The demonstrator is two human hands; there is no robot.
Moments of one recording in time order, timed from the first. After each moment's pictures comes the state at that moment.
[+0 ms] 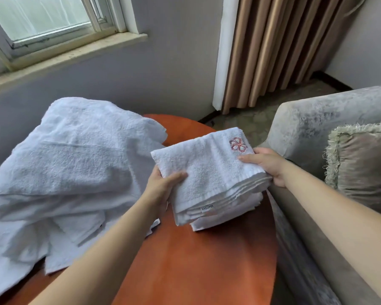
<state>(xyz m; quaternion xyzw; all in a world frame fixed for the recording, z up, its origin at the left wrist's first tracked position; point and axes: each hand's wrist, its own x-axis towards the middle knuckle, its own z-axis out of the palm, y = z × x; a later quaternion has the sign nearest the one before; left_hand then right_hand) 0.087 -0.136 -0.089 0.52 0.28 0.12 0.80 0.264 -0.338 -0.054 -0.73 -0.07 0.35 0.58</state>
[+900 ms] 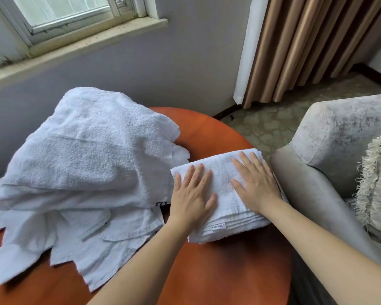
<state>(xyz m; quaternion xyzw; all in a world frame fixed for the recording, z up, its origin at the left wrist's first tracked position) 0.119 -0.163 -0.138 0.98 0.19 0.01 0.12 0.261 -0.302 -0.137 -0.90 -0.42 0.04 0.07</state>
